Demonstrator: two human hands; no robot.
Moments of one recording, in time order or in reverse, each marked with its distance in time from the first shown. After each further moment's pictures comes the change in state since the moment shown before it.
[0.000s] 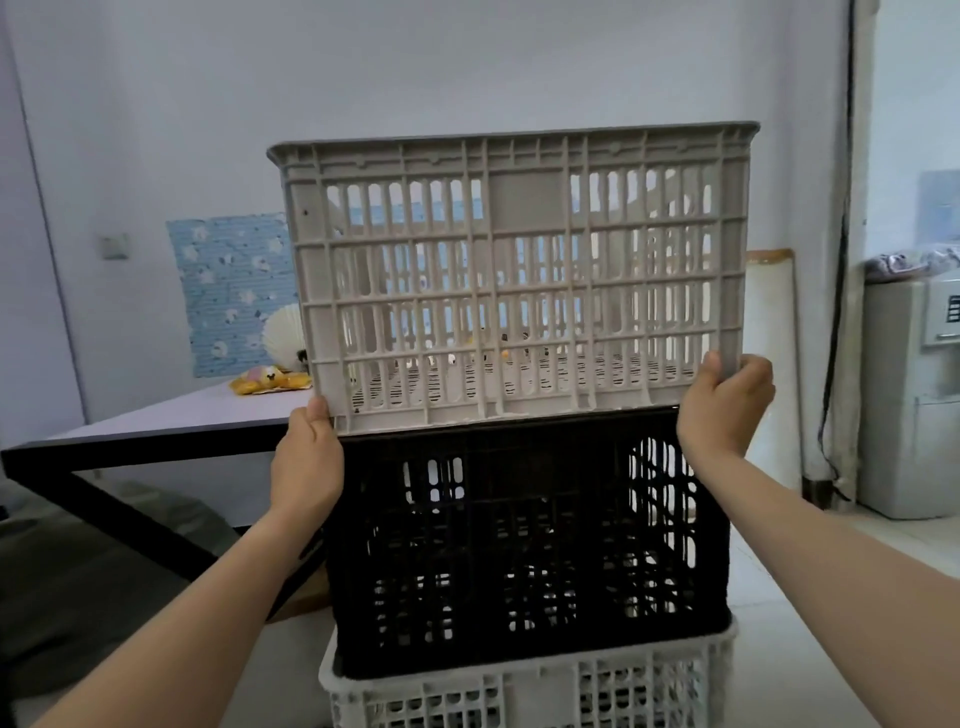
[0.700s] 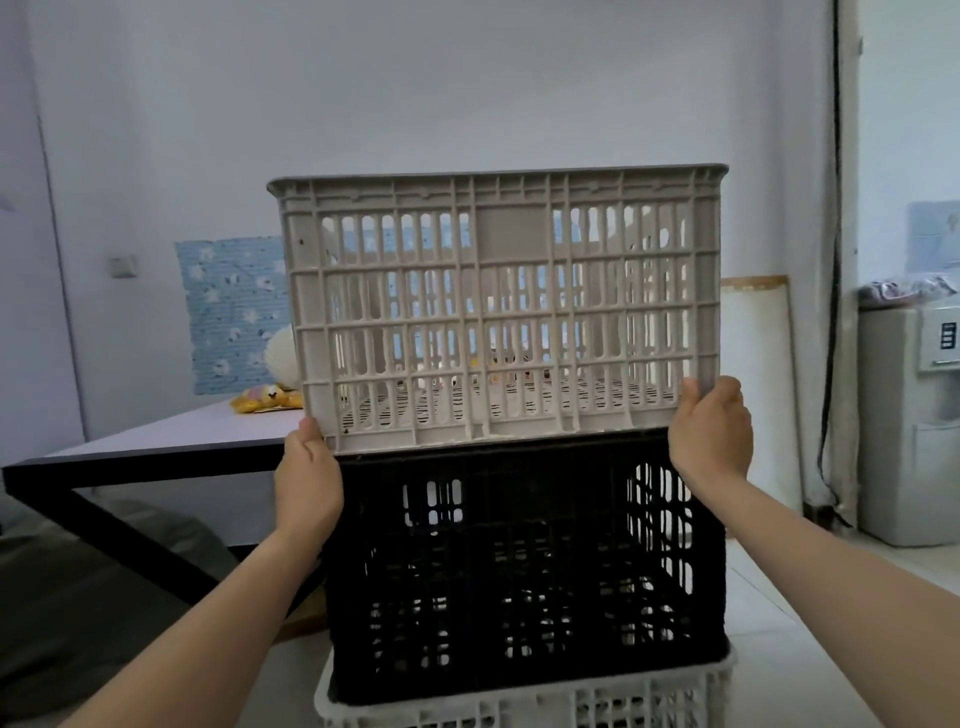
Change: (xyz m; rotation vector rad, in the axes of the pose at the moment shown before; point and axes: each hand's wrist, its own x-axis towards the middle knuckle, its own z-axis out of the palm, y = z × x) left_hand -0.007 0.012 -0.003 -0.252 0.087 -0.136; right_hand -0.002 -0.010 -0.007 -0.344 -0.155 -0.147
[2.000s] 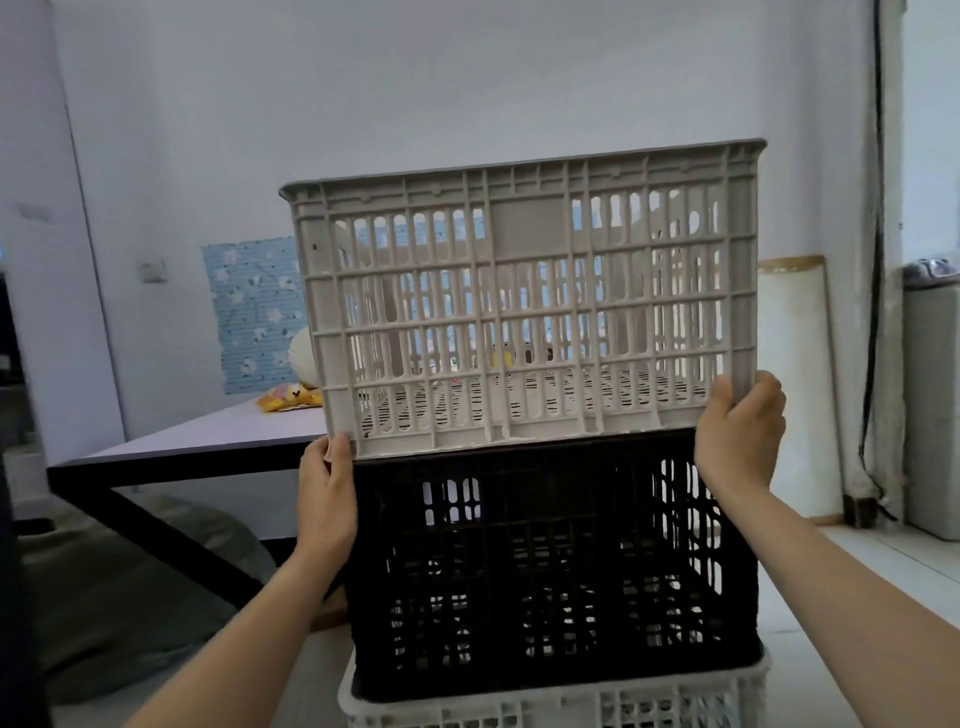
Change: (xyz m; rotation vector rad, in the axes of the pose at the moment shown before) left_hand -0.009 -0.018 0.002 -0.132 -0.049 0.142; right_hand -0.005 0.009 0.009 0.183 0.054 0.107
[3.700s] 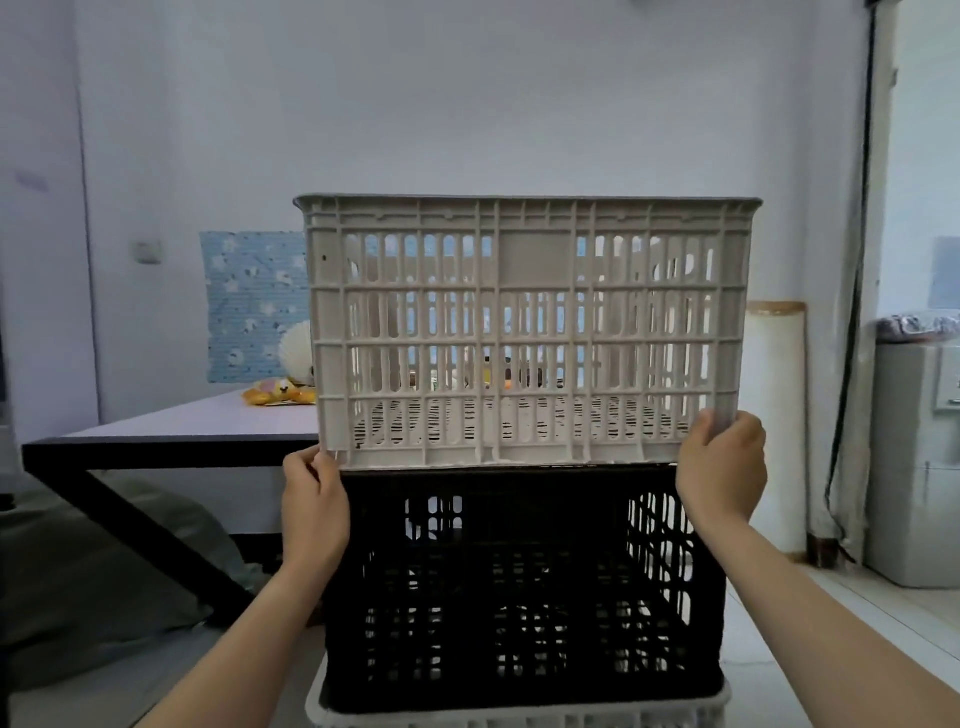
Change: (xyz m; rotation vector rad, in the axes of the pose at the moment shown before) left_hand -0.012 0.012 -0.003 0.069 0.096 -0.113; right_hand 0.003 -0.014 -0.008 -0.113 0.056 -0.051
